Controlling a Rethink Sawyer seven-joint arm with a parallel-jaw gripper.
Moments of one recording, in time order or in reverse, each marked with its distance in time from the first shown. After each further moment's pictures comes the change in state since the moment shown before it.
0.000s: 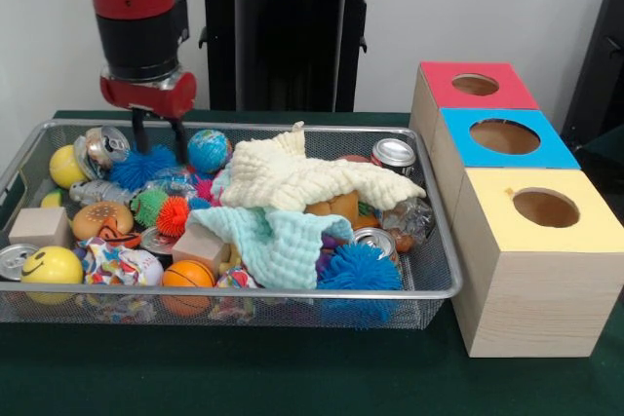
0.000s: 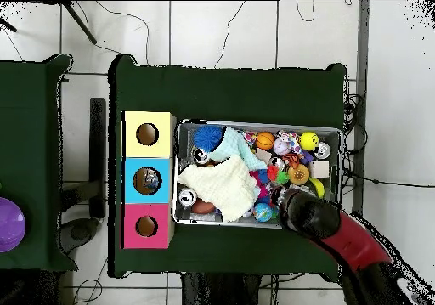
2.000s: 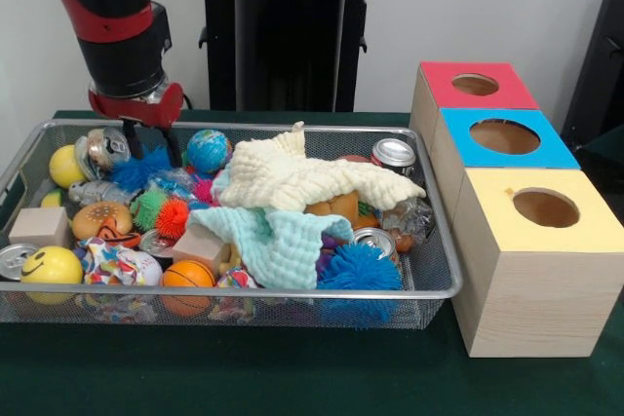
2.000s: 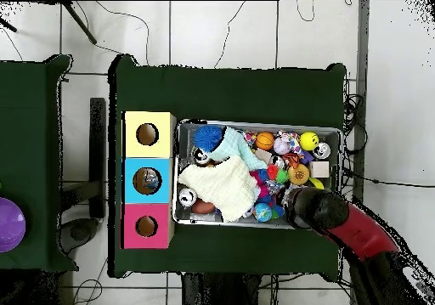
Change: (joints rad) arm -0.003 0.063 -0.007 -0.114 -0.050 0.175 0.000
